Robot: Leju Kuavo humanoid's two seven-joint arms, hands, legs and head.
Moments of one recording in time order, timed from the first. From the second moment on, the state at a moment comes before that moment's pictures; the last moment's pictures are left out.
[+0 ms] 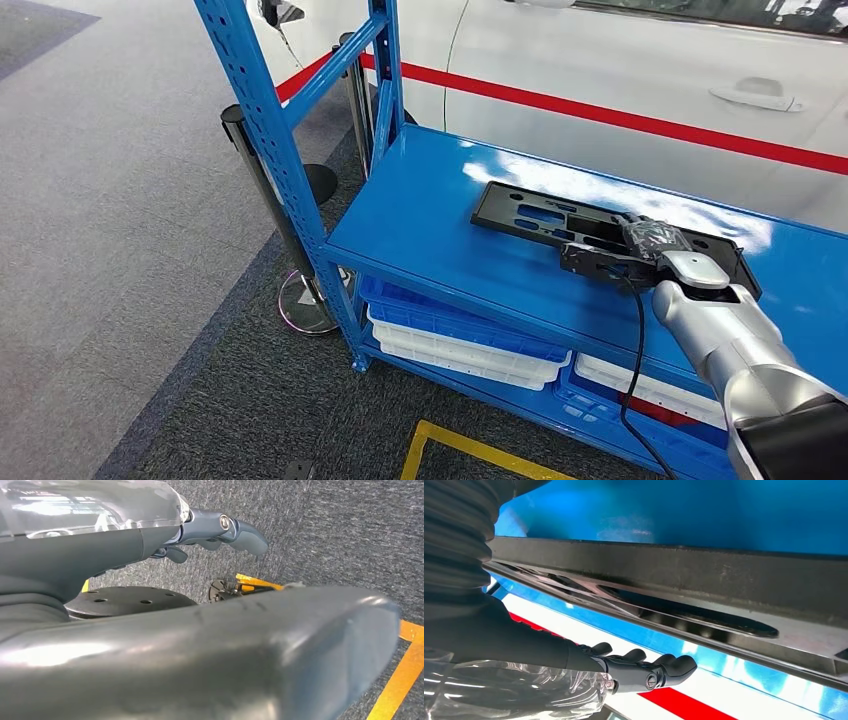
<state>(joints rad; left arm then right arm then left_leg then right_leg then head) -0.11 -0.11 -1.18 -0.16 1.33 0.33 -0.23 -1.12 -0.05 0.77 -0.25 0.86 -0.10 0.01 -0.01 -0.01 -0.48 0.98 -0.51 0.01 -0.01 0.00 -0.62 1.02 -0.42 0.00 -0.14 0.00</state>
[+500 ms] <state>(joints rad) -0.11 -0.11 -1.18 -0.16 1.33 0.33 -0.22 -1.11 -0.05 0.77 -0.25 0.87 -0.11 0.00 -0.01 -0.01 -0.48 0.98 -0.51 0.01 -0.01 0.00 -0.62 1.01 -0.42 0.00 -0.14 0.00</state>
